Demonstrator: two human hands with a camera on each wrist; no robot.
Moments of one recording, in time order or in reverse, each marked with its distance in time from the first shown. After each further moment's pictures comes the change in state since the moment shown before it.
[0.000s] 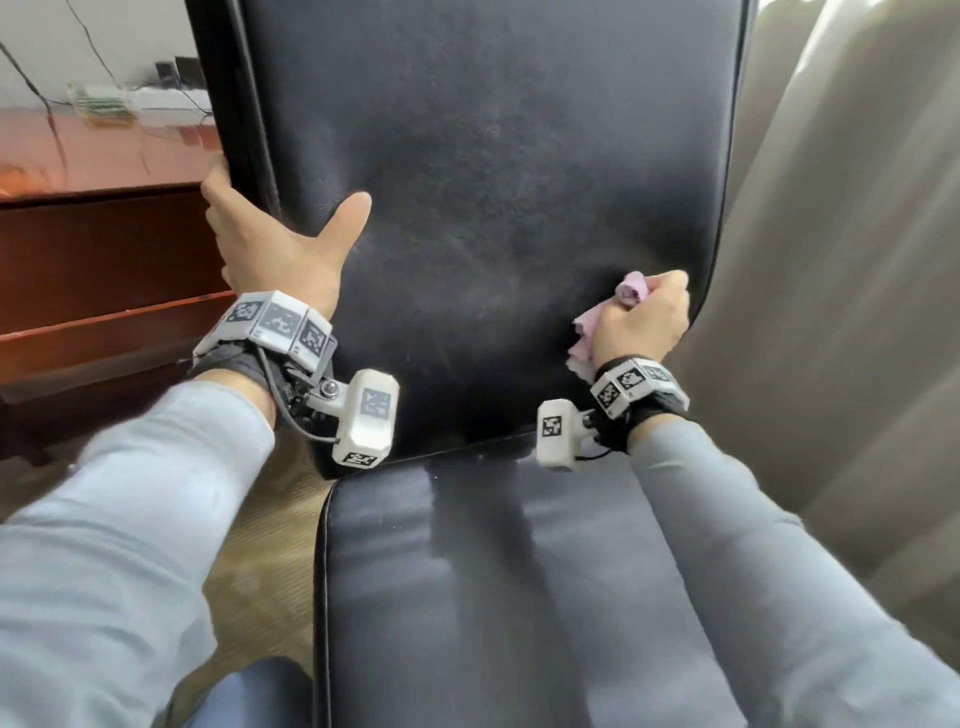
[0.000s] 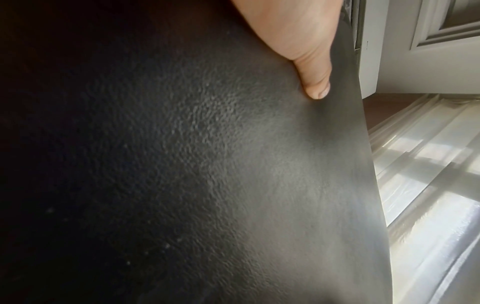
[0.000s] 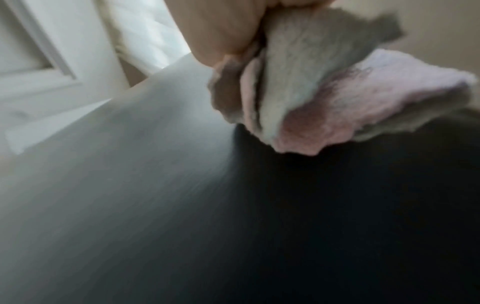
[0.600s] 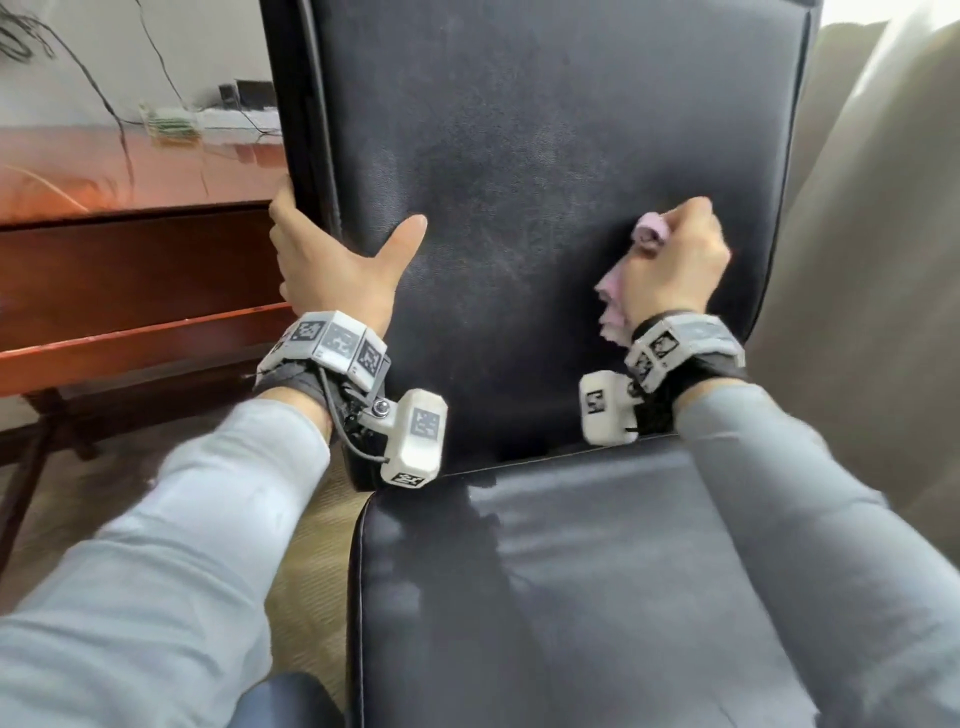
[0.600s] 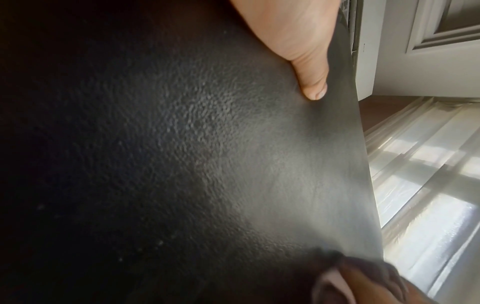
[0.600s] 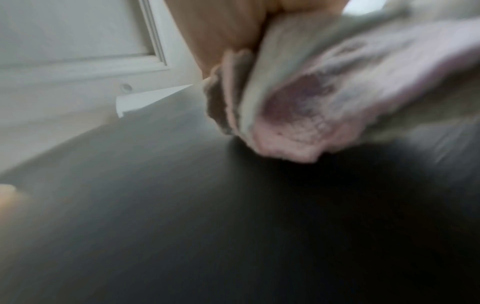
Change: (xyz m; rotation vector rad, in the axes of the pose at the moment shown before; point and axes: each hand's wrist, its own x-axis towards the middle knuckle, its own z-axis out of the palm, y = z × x) left_hand 0.006 -0.004 0.001 -0.002 0.021 0.005; right_hand 0.022 -0.081 0.009 -0.044 -0.059 -0.302
